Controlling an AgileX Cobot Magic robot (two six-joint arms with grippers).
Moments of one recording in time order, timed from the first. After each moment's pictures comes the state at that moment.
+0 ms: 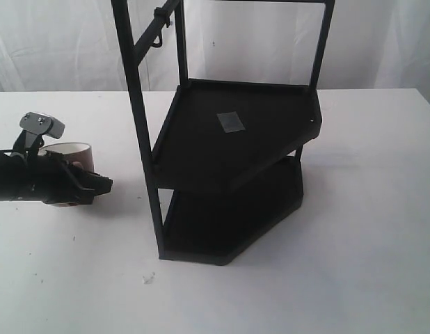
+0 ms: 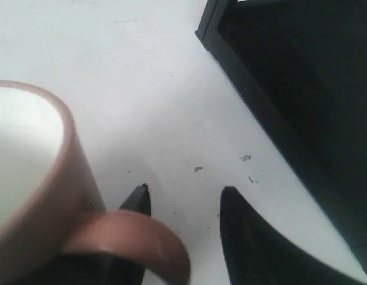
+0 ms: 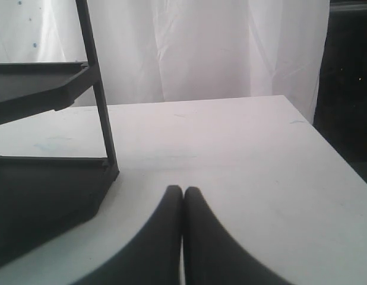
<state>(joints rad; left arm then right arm) 0.08 1.79 -0.76 -1.79 0.66 2.11 0.03 0.01 0.00 0.00 0.19 0.10</state>
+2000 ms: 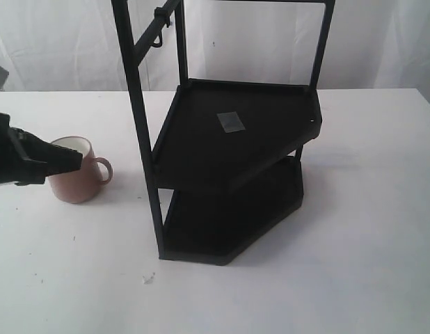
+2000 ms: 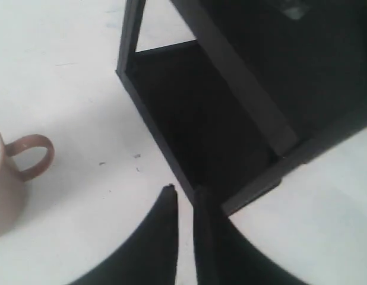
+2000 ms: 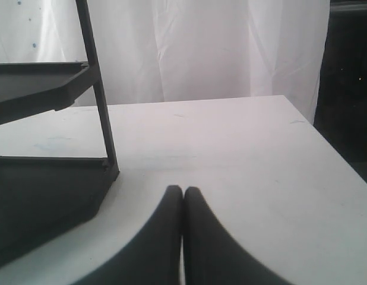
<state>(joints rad) 0.08 1.21 -0.69 -1.23 0.75 1.36 0.03 0.01 0.00 0.00 0.19 0.10</state>
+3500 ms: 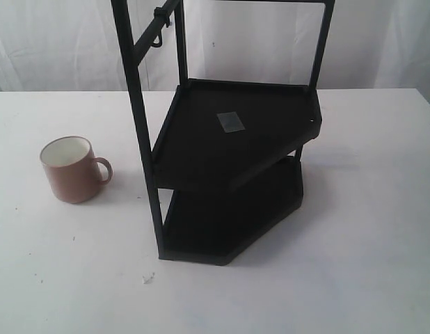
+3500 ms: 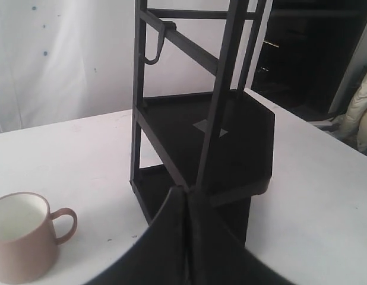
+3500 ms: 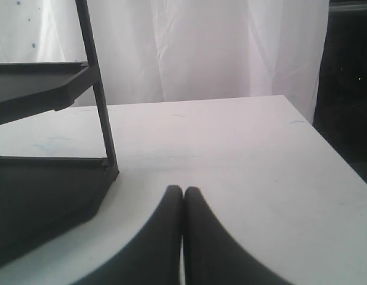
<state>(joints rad) 0.08 0.37 -0.50 -1.09 0.69 0.94 0.03 0.01 0.00 0.00 0.19 0.10</state>
